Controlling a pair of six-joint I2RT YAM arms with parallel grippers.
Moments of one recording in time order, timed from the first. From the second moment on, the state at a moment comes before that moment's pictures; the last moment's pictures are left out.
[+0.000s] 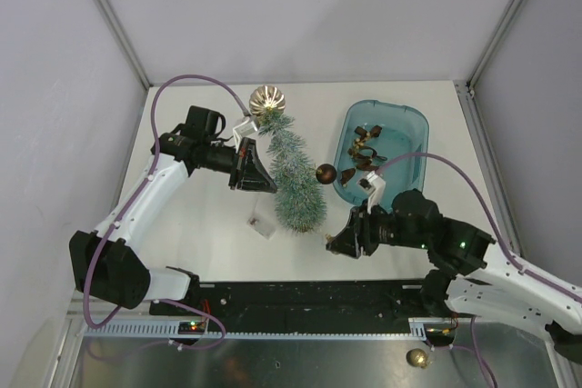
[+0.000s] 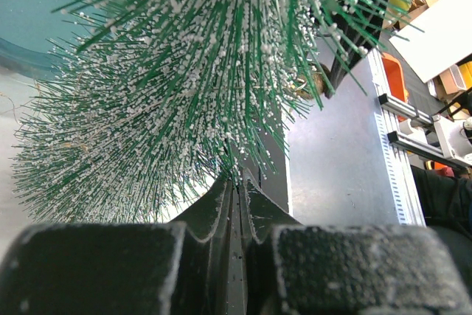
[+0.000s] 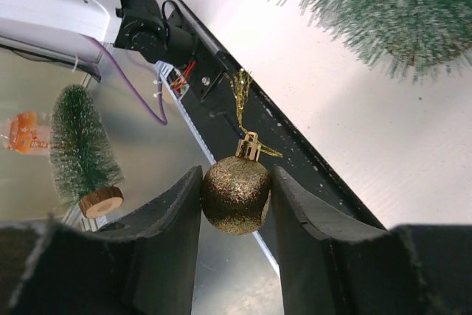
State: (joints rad) left arm -0.29 1.33 1.20 -0.86 1.31 0.39; right arm 0.98 0.68 0.75 -0.48 -0.26 0.66
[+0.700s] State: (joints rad) left arm -0.29 1.33 1.20 -0.86 1.31 0.39; right arm 1.00 0.87 0.78 -0.21 -0.11 0.58
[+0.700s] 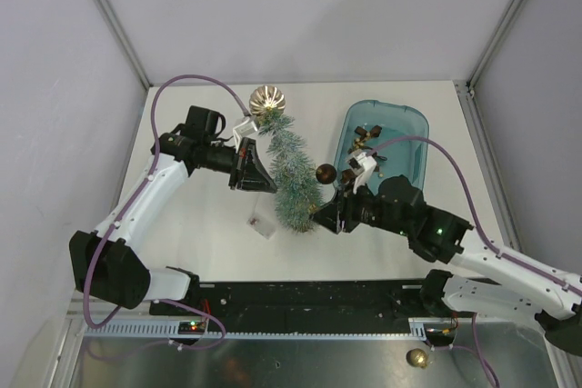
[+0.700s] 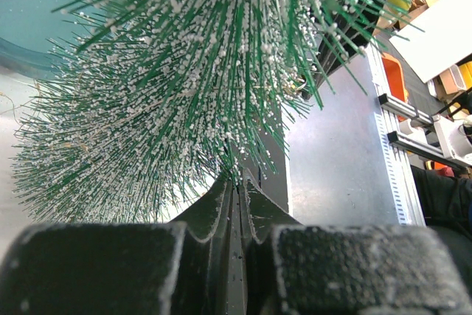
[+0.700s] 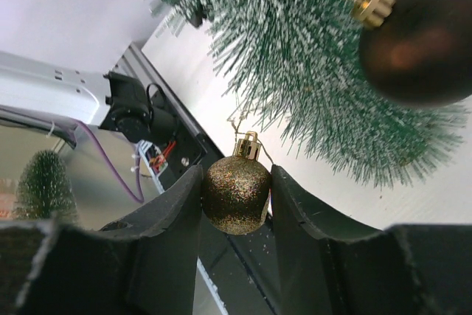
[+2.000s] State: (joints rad) left arm -0.29 1.33 1.20 -0.86 1.31 0.39; right arm 0.93 0.86 0.81 -0.10 -0.29 0.57
